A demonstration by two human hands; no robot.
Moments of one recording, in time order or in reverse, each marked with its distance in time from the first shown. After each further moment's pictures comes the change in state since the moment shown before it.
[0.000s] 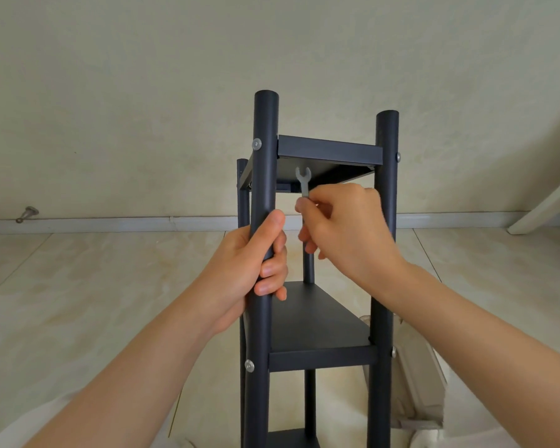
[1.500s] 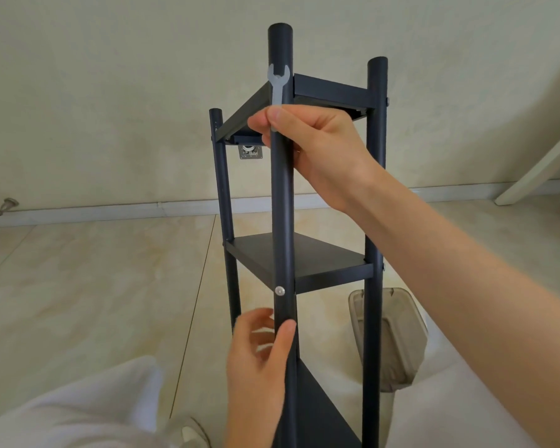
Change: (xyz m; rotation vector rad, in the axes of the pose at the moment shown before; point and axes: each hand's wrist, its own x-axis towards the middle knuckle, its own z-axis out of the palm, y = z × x) left_hand -0.071 -0.135 0.041 0.199 0.578 -0.035; right_hand 0.048 -0.006 -0.007 0.814 -0.090 0.147
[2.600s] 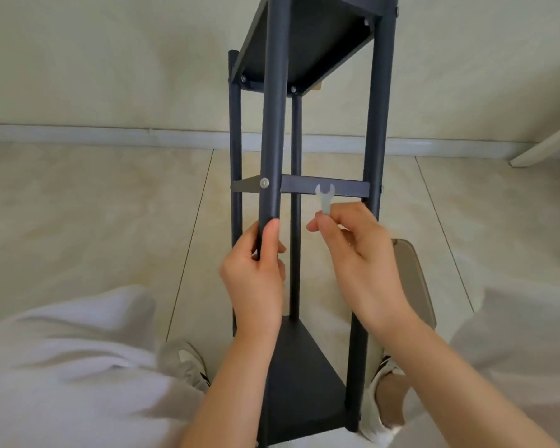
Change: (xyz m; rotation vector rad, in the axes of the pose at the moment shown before) left_hand 0.031 -0.012 0.012 -0.117 0.170 0.155; right_hand -0.152 0.101 0.010 -0.583 0.218 0.157
